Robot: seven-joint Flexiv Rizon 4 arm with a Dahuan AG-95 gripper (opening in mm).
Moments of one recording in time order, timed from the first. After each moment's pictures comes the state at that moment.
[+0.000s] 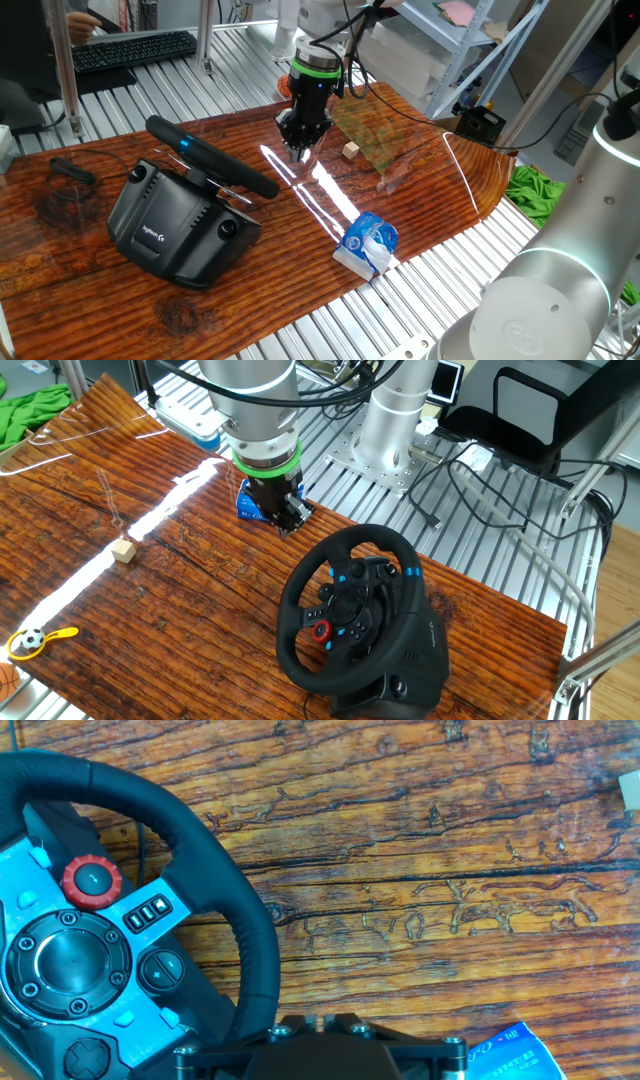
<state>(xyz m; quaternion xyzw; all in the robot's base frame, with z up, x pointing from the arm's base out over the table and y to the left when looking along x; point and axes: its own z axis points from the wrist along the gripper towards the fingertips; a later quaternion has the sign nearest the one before) 0.499 0.000 0.170 -0.07 -0.99 -0.04 0.08</state>
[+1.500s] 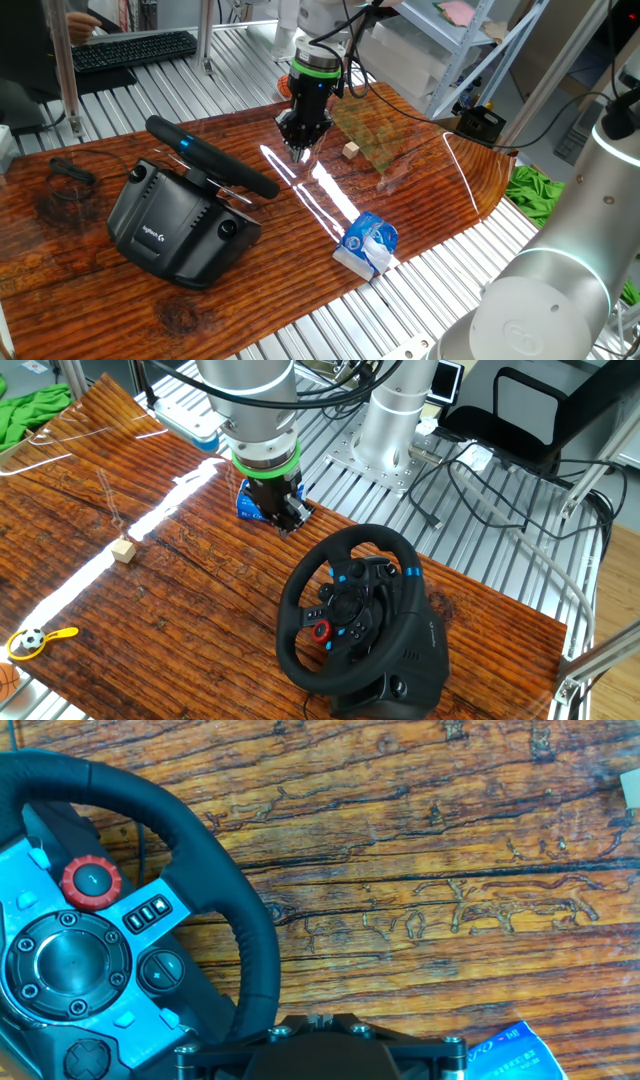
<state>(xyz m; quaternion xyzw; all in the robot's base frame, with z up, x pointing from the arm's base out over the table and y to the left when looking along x) 0.500 0.000 0.170 -0.07 -0.99 -0.04 0.08</state>
